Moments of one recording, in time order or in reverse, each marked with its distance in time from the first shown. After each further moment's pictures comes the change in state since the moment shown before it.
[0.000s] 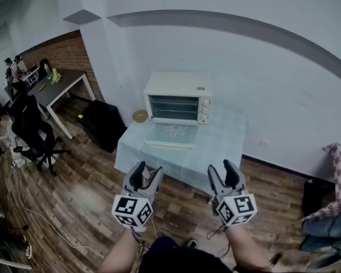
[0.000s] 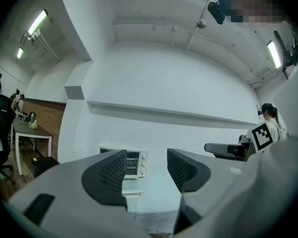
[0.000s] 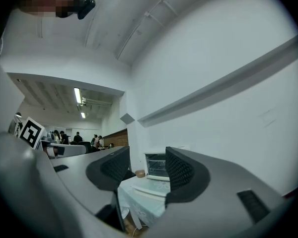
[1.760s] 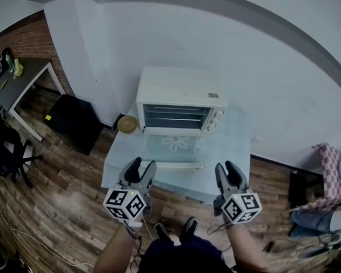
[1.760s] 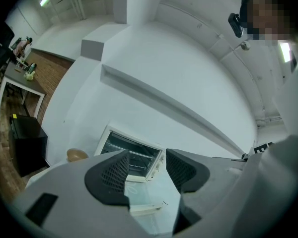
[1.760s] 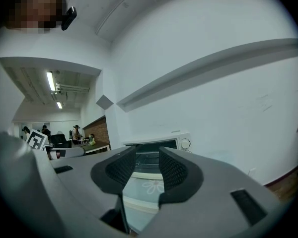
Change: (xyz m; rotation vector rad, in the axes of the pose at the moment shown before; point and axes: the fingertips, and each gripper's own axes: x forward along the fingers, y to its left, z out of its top) left arm 0.207 0.256 -0.064 -0.347 0.096 -0.127; right arm 0.251 -0.034 -0.079 0.070 0.157 -0.226
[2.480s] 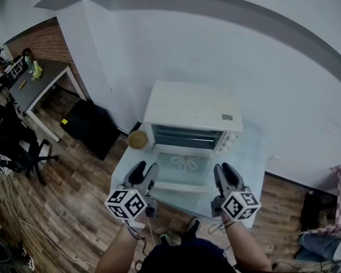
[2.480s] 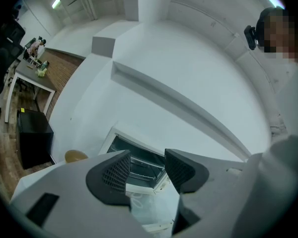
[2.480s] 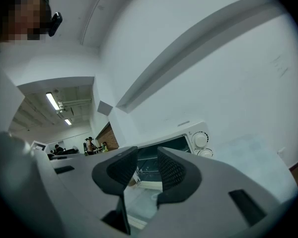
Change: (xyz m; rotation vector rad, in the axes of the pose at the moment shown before) left arm 0.082 0.035 0.018 -0.084 -0.016 0.117; right arm 0.126 -0.044 -0.003 0.187 0.036 0.151
